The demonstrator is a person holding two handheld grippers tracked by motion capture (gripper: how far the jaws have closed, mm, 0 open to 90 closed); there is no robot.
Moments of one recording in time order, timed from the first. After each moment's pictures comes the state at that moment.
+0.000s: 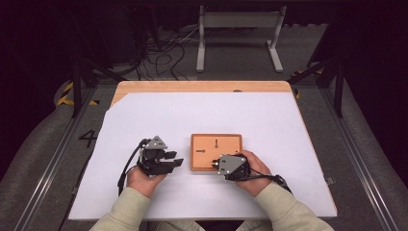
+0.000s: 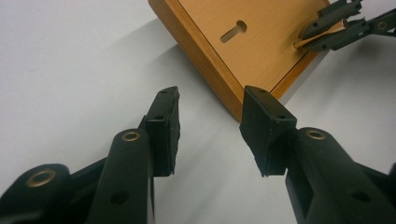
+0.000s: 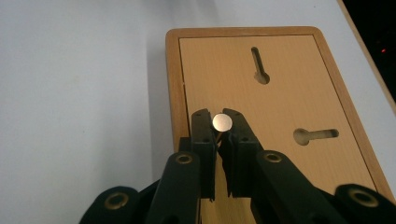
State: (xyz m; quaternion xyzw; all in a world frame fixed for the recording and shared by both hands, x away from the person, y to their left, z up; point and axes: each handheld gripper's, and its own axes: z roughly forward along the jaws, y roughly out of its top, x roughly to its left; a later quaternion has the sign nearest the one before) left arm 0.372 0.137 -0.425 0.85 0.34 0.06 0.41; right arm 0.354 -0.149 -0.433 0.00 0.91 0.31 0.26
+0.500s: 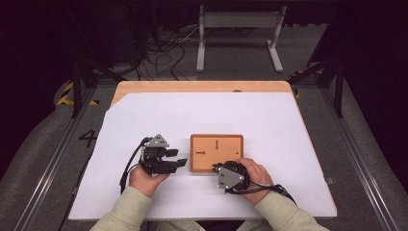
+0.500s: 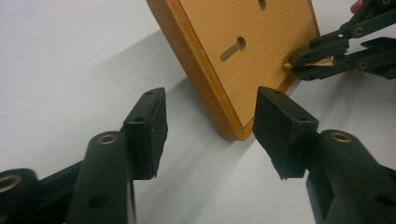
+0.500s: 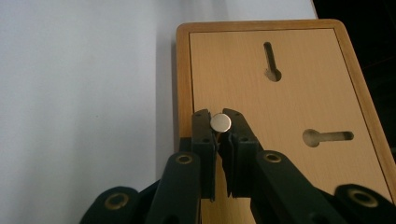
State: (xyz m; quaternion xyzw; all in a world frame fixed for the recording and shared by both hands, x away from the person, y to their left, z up) left arm 0.372 0.130 -0.418 0.84 0.34 0.04 0.43; right arm 0.332 -0.147 -0.440 -0.08 0.90 0.27 0.34
